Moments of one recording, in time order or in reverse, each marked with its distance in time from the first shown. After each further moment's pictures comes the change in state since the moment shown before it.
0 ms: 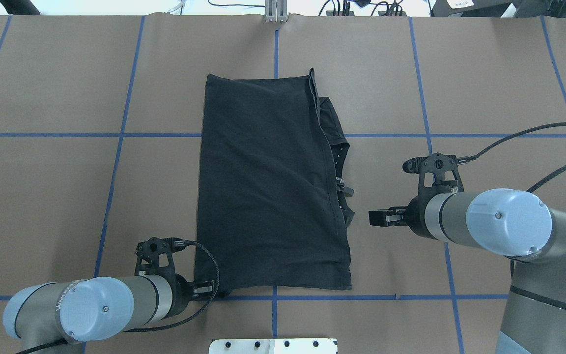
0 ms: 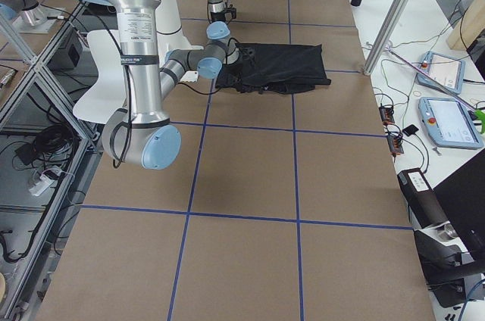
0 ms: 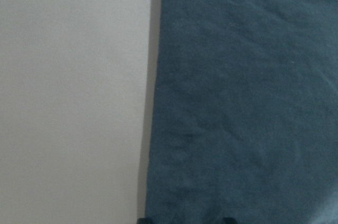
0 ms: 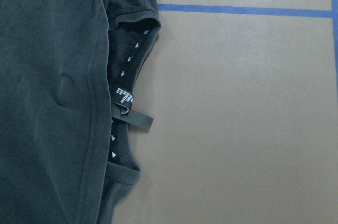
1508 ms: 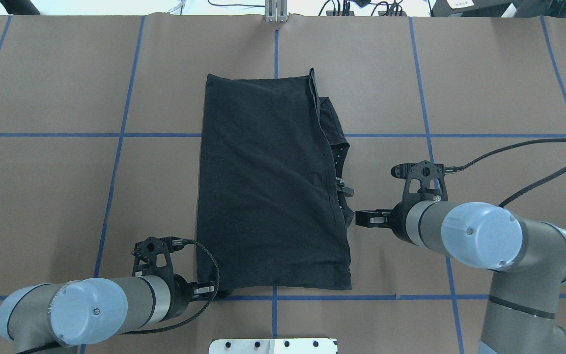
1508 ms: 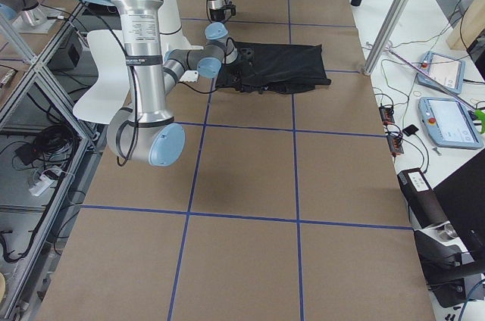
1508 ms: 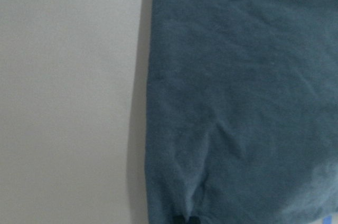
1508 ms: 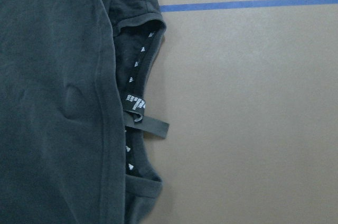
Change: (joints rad) left arm 0.002 0.005 -0.042 0.002 0.002 -0.021; right arm -0.073 0.076 -0.072 0.000 -0.117 0.160
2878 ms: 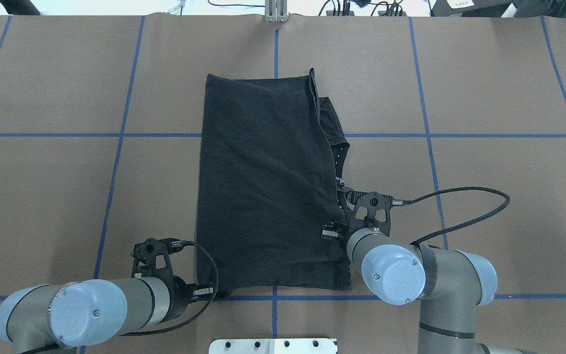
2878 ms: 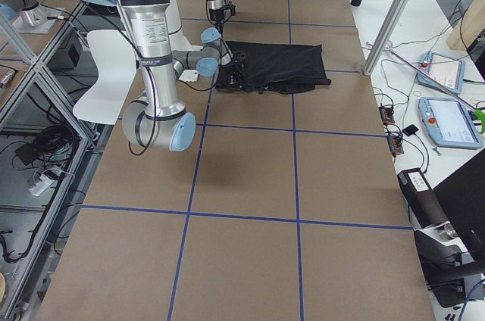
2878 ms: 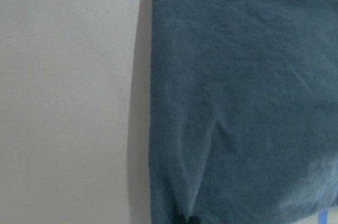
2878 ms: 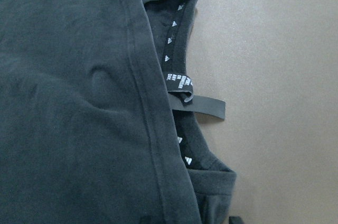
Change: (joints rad) left arm 0.004 0.004 -0.001 0.004 0.000 -0.003; right arm -0.119 0.142 -0.185 -0.023 -0.200 0.175
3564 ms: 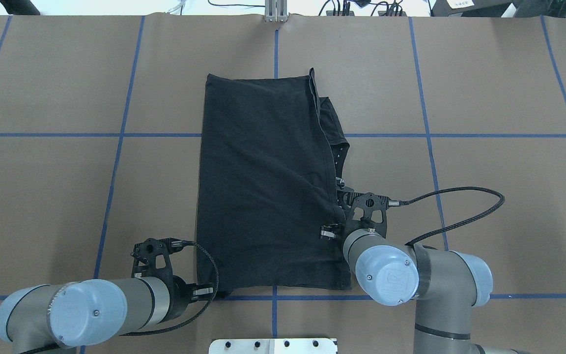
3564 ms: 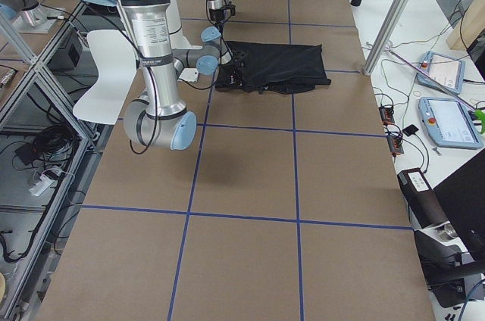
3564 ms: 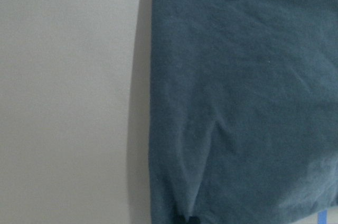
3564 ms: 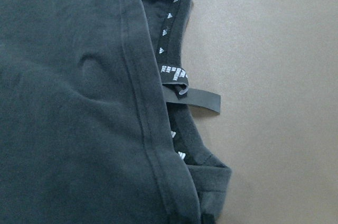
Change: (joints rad) left arm 0.000 0.000 -0.001 0.000 0.000 0.000; right arm -0.005 0.016 -0.002 -0.031 -0.002 -0.001
